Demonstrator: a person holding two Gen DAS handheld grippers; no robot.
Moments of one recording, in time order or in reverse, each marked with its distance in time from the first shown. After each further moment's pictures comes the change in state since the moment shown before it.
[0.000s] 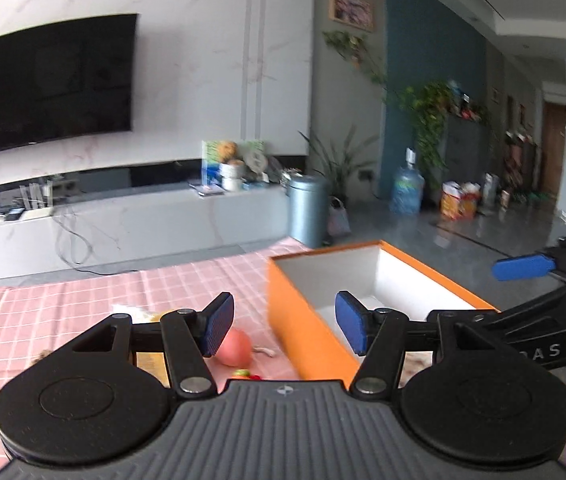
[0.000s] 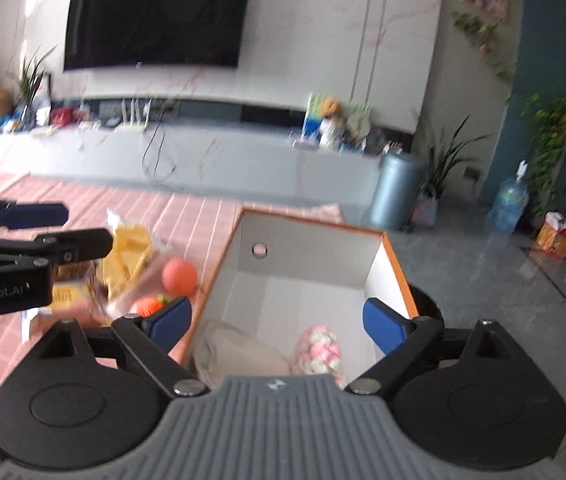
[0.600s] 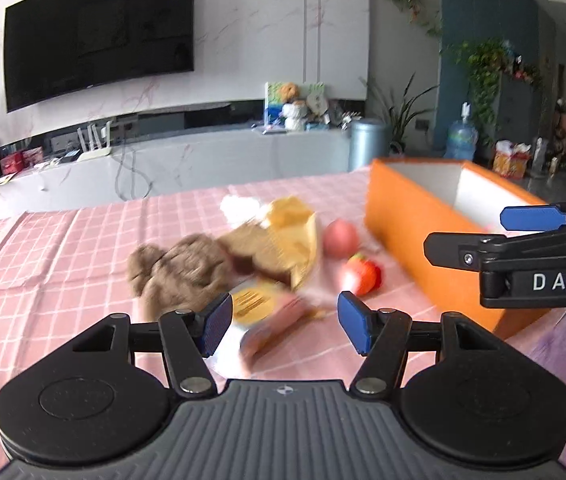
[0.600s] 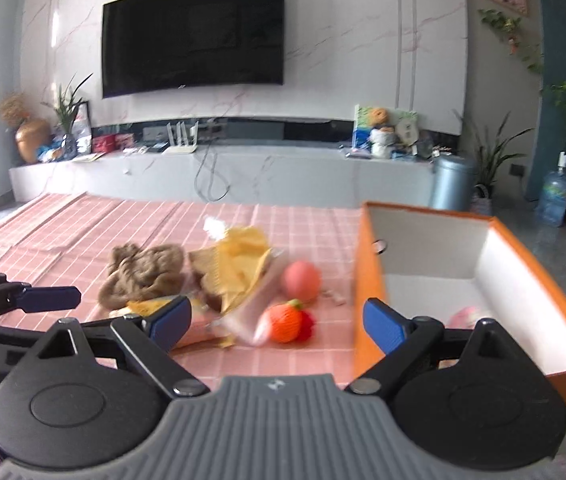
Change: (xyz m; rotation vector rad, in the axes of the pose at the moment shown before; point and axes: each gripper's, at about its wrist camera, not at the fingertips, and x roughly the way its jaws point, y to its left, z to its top) left arm -0.022 0.080 -0.057 -0.035 0.179 0.139; right arm 0.030 0.115 -0.029 0.056 -0.031 0.150
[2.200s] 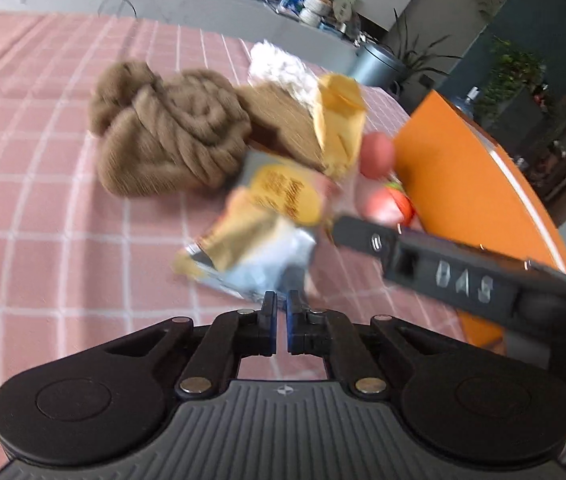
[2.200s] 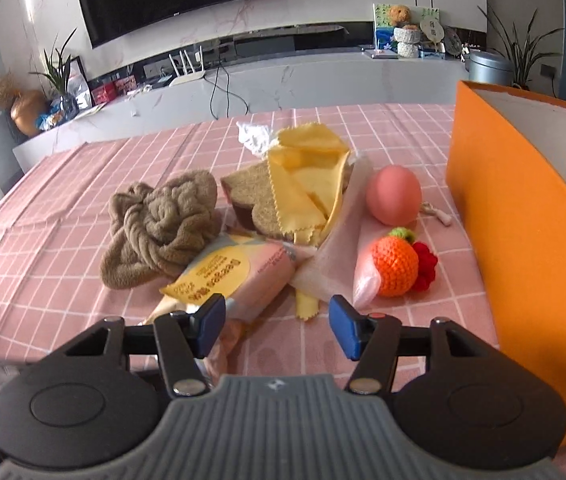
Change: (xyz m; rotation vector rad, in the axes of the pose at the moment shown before) left arm 0.081 0.074 -0.044 -0.372 0.354 -0.259; right arm 0.122 0.043 -0.011 0.146 0.244 0.082
